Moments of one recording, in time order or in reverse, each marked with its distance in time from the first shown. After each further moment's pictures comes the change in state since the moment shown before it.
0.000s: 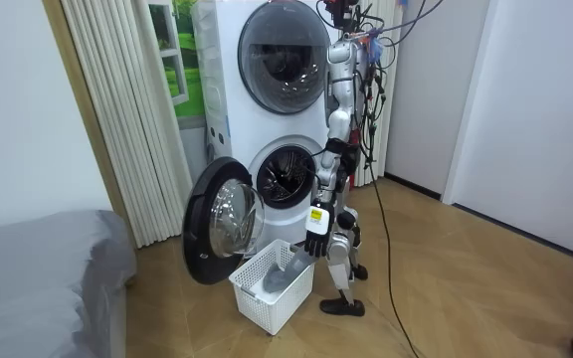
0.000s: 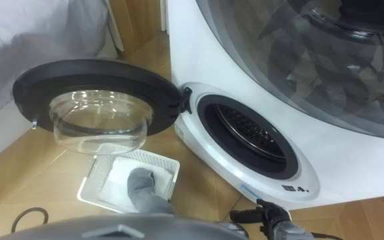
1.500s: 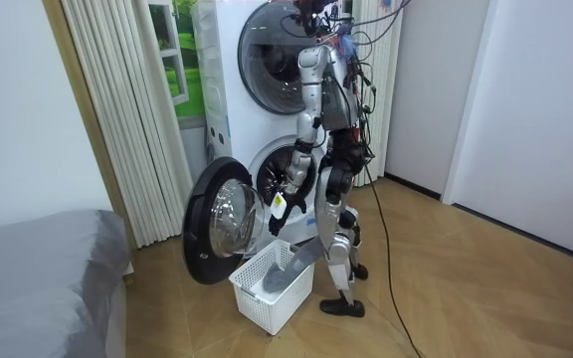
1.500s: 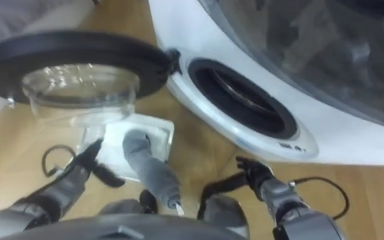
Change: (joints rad) left arm -0.436 -0.030 -0.266 0.121 0.058 -0.263 0.089; right arm -0.277 0.026 0.215 0.075 -0.047 -0.111 0.005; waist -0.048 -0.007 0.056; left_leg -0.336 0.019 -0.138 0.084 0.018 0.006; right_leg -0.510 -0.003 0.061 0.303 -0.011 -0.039
